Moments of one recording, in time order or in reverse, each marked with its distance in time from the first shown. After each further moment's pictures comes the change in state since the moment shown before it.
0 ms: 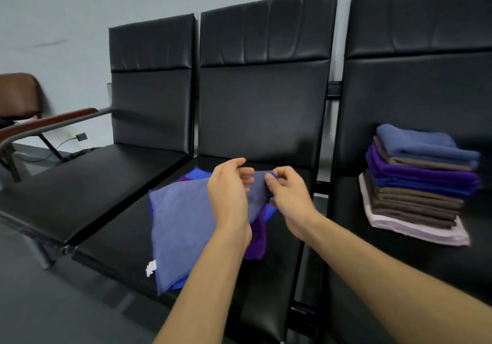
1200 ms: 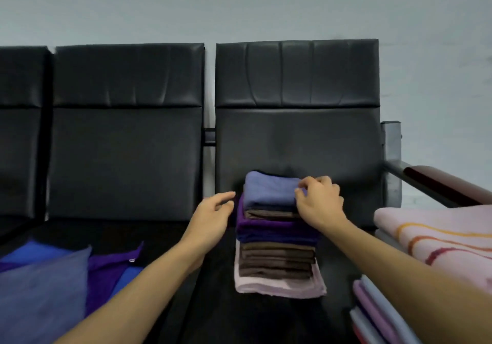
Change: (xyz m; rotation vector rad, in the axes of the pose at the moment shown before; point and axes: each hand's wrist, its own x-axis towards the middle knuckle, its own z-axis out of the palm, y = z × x) left_hand 0.005 -0.092 0.216 0.608 -0.686 0.291; right_hand 0.079 -0.032 -0.316 -1.122 0.478 0.029
